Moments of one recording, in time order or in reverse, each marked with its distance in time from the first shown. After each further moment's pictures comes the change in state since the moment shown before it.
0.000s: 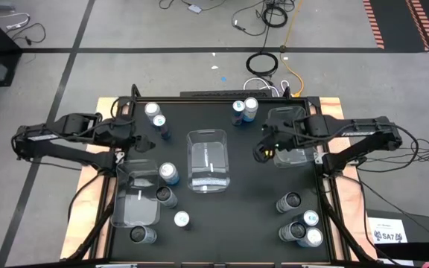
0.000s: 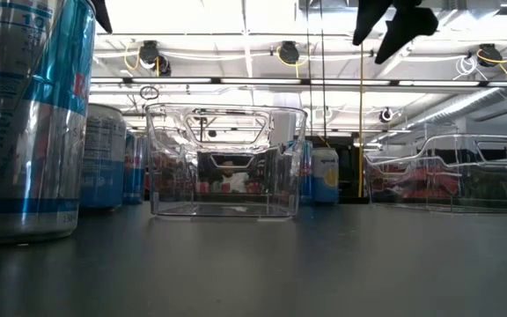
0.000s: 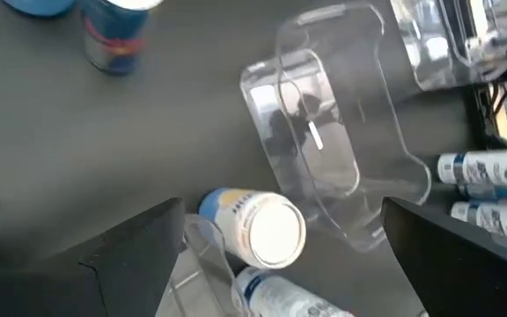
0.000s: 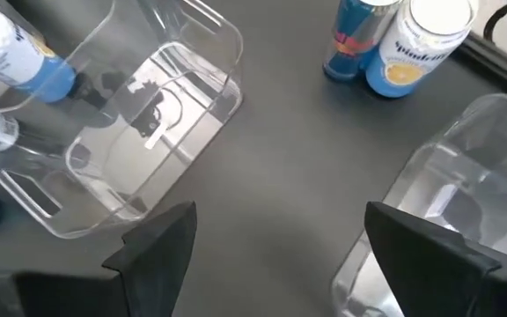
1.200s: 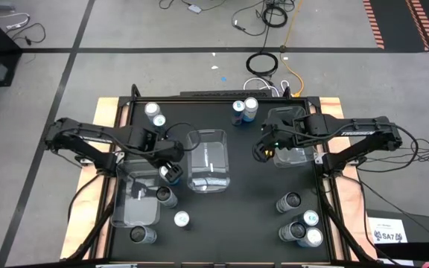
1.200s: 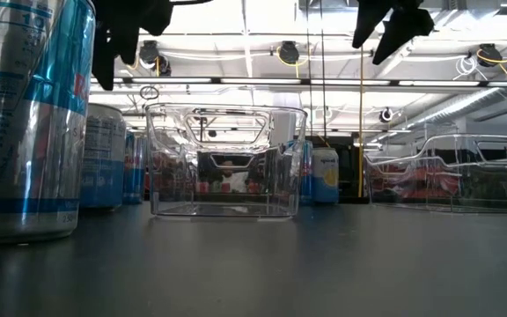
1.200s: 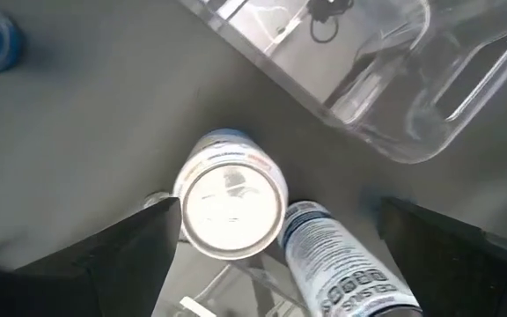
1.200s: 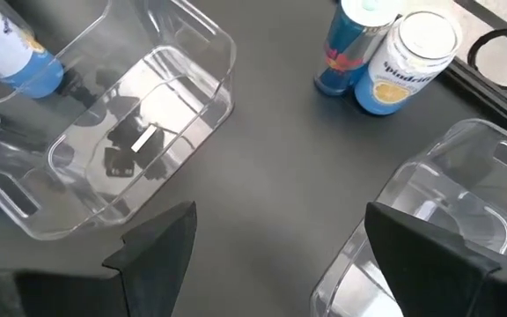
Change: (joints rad) left arm -0.114 0.558 0.191 -0.026 0.144 0.391; right arm -0.012 0.000 0.000 0.001 0.031 -0.057
